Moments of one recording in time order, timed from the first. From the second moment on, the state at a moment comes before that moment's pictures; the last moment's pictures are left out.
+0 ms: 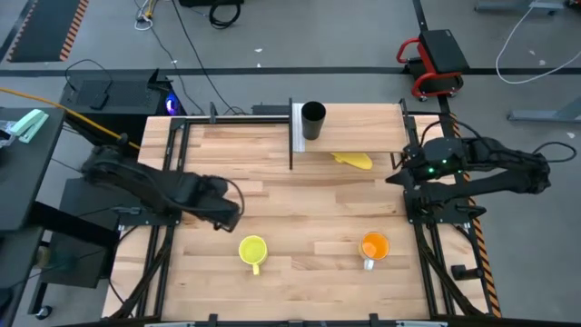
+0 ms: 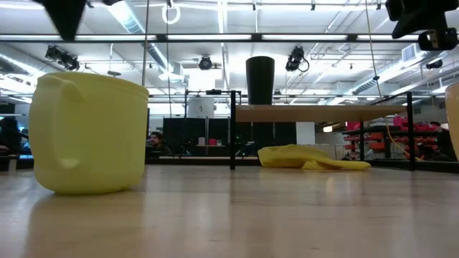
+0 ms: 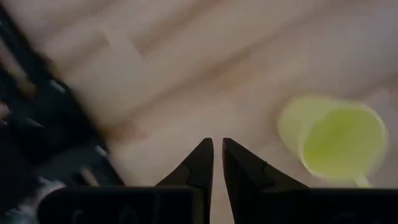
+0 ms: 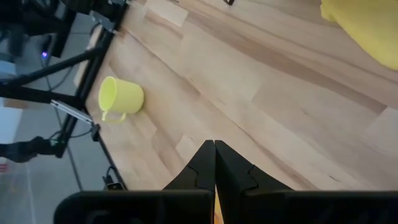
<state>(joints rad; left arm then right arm) -0.36 1.41 1.39 -1.47 -0.13 -1.43 -0.02 0.56 0.90 -1.09 0.00 1.02</state>
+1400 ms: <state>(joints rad) -0.41 1.39 0.74 -0.20 -0.12 -1.65 -0.02 0.65 0.90 -1.05 0.00 0.94</state>
